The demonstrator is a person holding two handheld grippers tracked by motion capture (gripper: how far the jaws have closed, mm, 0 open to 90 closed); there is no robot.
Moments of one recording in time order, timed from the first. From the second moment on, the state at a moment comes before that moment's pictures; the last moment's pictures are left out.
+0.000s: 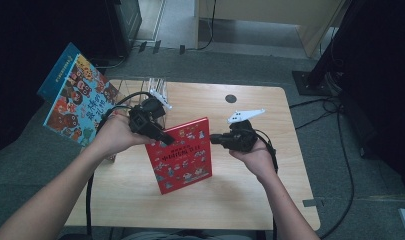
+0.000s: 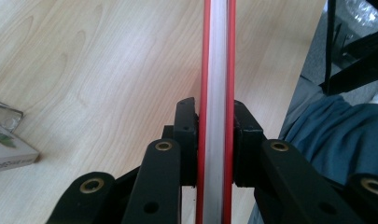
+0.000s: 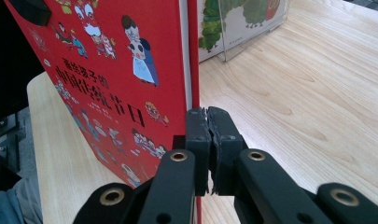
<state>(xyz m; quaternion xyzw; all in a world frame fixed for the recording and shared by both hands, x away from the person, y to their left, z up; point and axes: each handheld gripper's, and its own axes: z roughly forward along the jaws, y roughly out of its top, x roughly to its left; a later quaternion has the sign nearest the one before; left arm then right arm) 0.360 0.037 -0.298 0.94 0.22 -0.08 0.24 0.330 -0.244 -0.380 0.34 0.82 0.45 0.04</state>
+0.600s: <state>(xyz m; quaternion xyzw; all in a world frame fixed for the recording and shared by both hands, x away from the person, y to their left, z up) 0.372 0.030 -0.299 0.94 0.25 -0.14 0.20 0.327 -0.237 -0.394 0.29 0.85 0.43 0.08</state>
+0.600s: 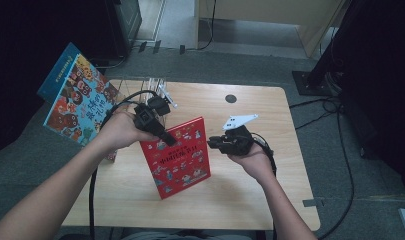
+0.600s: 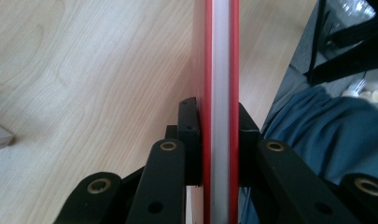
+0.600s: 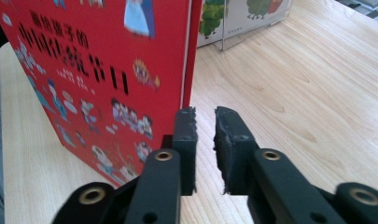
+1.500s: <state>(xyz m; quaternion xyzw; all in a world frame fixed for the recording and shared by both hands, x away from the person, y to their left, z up) 0.366 0.103 -0.276 0.90 0.35 -0.11 0.23 0.319 -0.254 -0.486 0.34 0.84 0.41 0.08</state>
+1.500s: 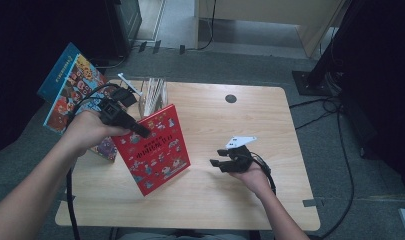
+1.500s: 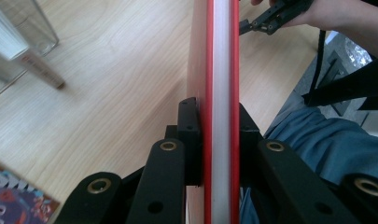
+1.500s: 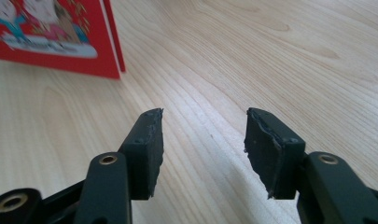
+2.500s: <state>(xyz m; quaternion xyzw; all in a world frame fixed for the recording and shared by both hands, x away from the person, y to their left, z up) 0.372 0.203 -0.278 0.83 0.48 -0.08 0.26 0.323 -0.234 -0.522 0.32 0.85 0.39 0.13</state>
